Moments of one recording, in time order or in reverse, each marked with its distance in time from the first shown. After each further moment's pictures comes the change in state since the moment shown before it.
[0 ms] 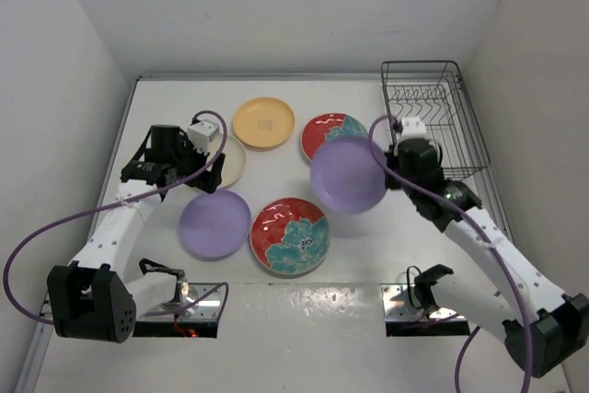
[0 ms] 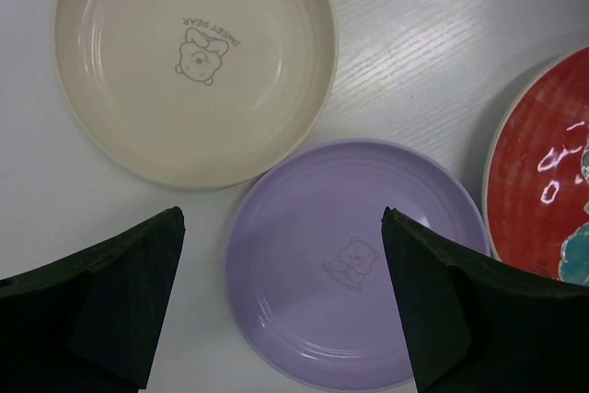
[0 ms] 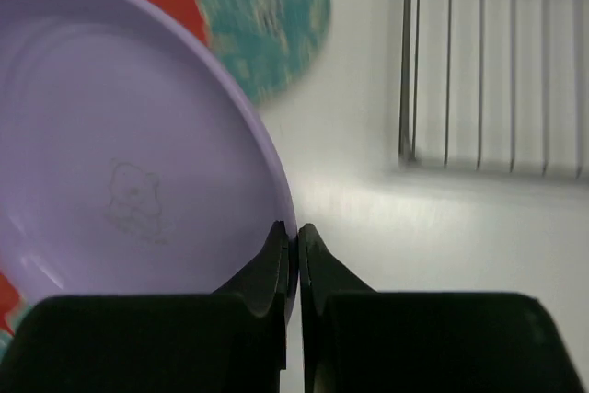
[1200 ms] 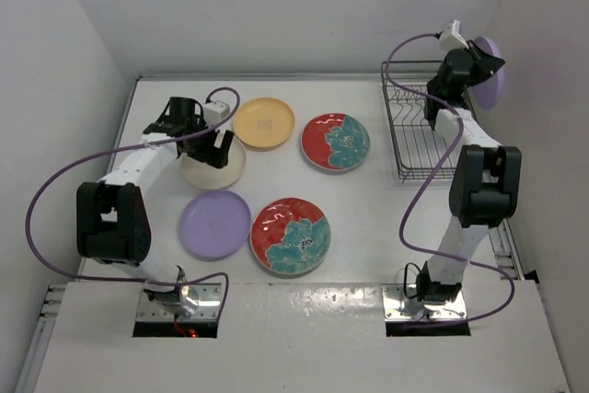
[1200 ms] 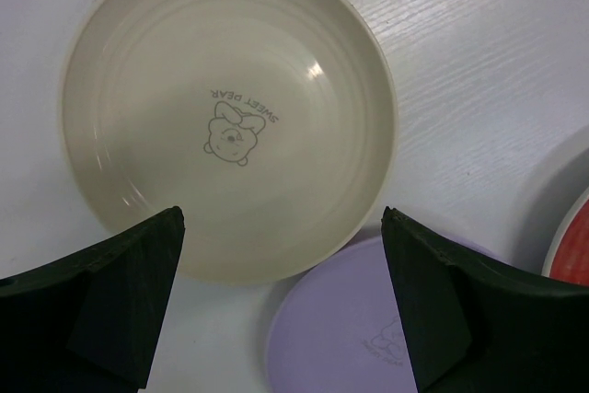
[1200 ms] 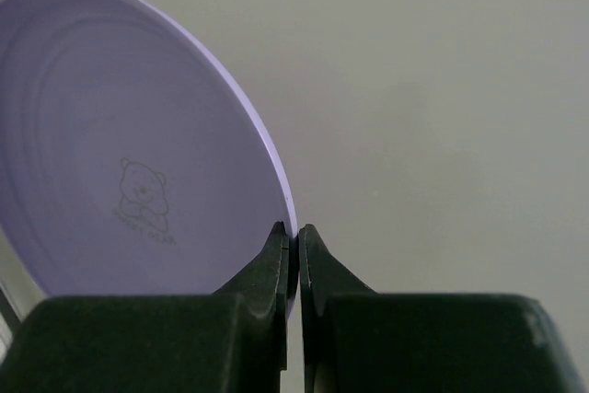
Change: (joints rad) left arm 0.010 0.438 0.257 0.051 -0.013 0.025; right arm -0.536 0.958 0.668 1.177 0.544 -1.474
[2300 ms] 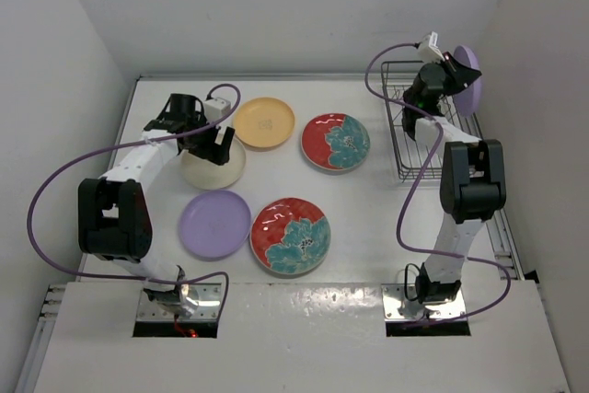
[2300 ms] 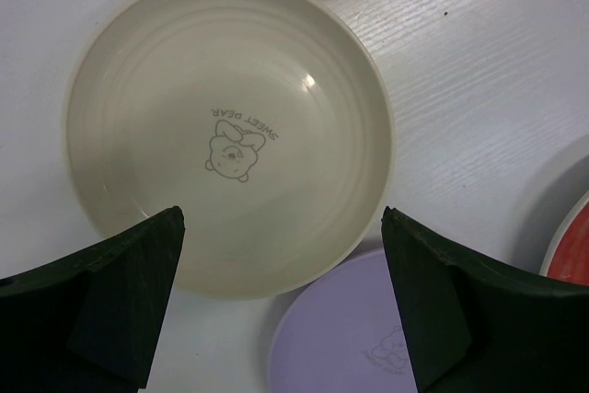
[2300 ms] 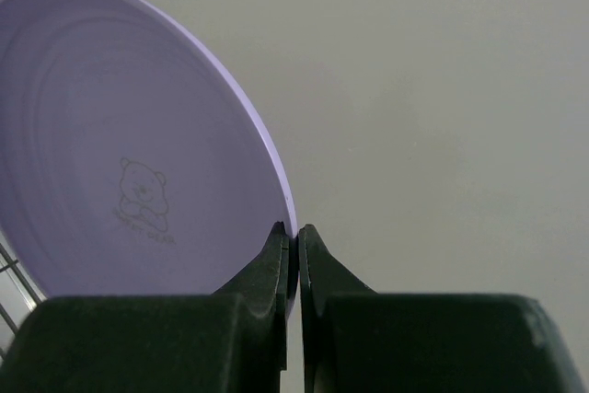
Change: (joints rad) left arm 0.000 0.037 0.041 0.000 0.018 0.000; right arm 0.113 0.052 -0.110 0.228 0.152 -0.028
